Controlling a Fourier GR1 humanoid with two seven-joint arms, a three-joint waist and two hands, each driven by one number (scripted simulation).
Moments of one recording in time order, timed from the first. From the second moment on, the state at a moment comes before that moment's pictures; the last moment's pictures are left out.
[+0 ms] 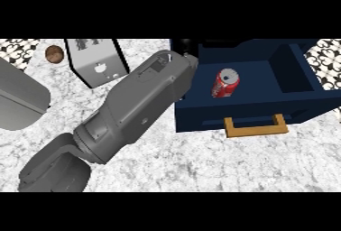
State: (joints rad) left arm -1.40 0.00 -0.59 -0.47 1.02 0.77 -0.27; right arm 0.20 -0.11 -0.61 -2.38 -0.23 0.50 0.14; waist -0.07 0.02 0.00
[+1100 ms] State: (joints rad) left arm -1.39 0.02 -0.60 -0.55 1.02 0.82 -0.22; right arm -0.19 -0.12 -0.09 -2.02 0.74 0.26 -0.02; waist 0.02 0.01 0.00
